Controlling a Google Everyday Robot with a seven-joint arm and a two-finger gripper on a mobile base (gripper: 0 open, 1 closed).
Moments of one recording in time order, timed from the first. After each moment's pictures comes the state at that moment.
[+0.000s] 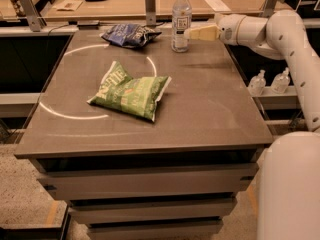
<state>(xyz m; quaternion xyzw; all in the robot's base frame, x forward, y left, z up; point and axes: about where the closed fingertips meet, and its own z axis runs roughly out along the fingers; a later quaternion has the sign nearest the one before) 0.848 -0.153 0.921 -0.30 0.69 0.27 0.60</state>
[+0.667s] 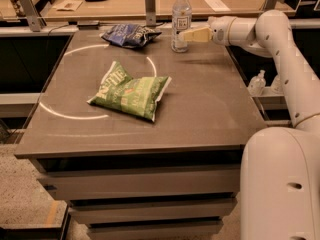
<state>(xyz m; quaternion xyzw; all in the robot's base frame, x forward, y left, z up) 0.872 -0.142 0.900 -0.31 0.70 0.26 0.59</state>
